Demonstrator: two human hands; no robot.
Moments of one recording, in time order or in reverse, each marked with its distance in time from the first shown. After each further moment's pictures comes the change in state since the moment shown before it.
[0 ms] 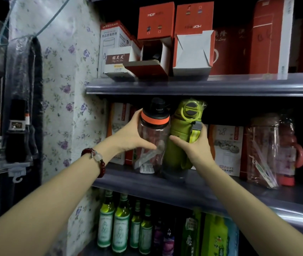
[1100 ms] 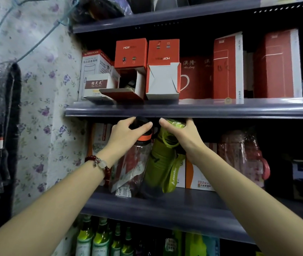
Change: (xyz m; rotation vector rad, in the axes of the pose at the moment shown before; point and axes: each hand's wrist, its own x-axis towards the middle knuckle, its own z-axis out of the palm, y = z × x) left_hand 0.022 0.064 0.024 0.033 0.362 0.101; right_hand 0.018 -0.094 -0.039 0.072 -0.078 -0.042
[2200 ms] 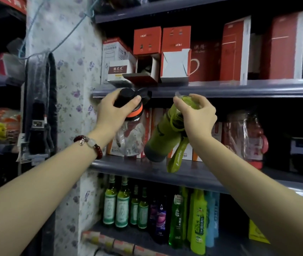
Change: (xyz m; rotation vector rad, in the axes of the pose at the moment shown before) left_hand -0.067 0.032 -0.074 -0.087 0.249 0.131; right_hand -0.077 -0.043 0.018 -0.060 0.380 -0.010
